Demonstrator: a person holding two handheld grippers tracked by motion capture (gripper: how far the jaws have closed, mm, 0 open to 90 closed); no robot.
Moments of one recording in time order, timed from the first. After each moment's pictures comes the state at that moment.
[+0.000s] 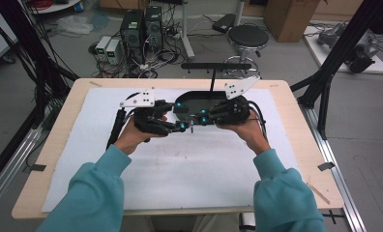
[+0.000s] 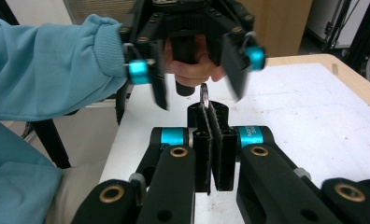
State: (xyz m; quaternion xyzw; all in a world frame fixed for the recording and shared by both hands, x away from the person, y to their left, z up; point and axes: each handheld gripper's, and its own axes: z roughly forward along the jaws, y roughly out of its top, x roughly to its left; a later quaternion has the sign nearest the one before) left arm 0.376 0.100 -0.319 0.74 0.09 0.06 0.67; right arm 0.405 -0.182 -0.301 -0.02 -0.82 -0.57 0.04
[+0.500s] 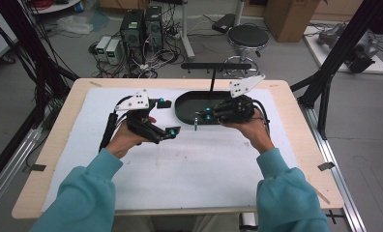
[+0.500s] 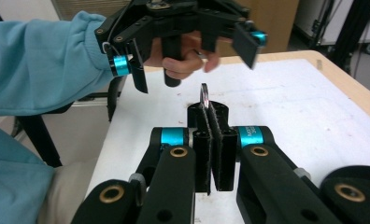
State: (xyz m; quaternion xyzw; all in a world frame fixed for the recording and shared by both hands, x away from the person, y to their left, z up) left arm 0.367 0.125 -0.330 0.75 0.15 0.11 0.64; right arm 0.407 -0.194 -0.298 -0.04 -0.82 -0.57 0.02
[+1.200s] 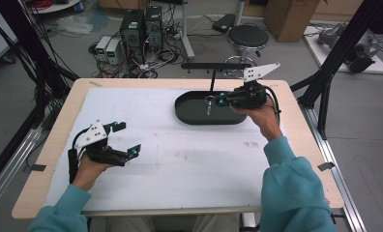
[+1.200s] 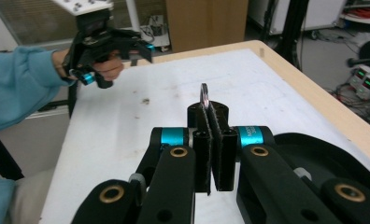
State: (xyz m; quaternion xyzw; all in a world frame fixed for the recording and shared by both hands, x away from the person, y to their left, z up) left arm 0.310 0.227 -0.401 0.72 0.26 0.22 0.61; right arm 0.439 -0.229 -0.283 -0.11 -0.83 -0.55 -0.02
